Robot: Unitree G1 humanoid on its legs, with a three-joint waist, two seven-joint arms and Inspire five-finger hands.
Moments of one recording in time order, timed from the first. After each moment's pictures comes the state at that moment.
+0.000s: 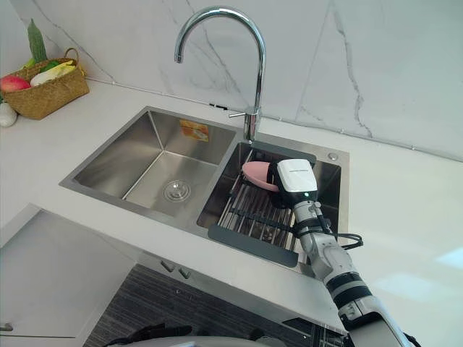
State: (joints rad) left arm 0.14 0.19 0.02 0.94 -0.17 0.31 -0.18; right arm -0.27 -0.48 0.29 0.38 -0.92 -0.07 -0.42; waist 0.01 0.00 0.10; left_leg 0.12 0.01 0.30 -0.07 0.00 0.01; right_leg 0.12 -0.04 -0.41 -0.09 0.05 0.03
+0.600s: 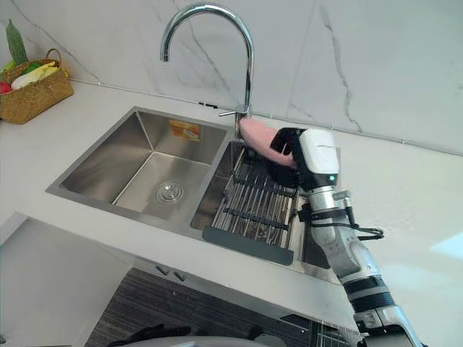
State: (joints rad) left arm 0.15 0.18 0.04 0.94 -0.17 0.29 -0.18; right arm -0.18 -0.51 0.07 0.06 -0.46 -0.27 -0.39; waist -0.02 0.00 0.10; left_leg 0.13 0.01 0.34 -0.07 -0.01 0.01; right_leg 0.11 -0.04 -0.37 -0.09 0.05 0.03
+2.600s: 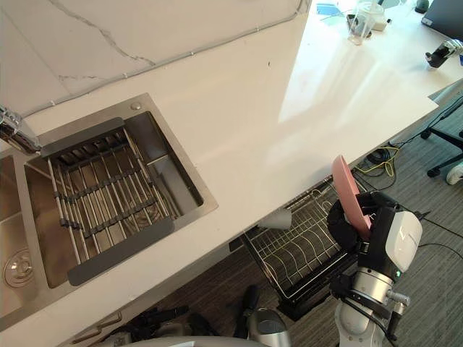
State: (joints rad) left arm 0.10 0.14 0.08 0.90 -0.28 0.28 -0.03; right arm 0.43 -0.07 -0.29 -0.22 -0.59 -0.24 -0.49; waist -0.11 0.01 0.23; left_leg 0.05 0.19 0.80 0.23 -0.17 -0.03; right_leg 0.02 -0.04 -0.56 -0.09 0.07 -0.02
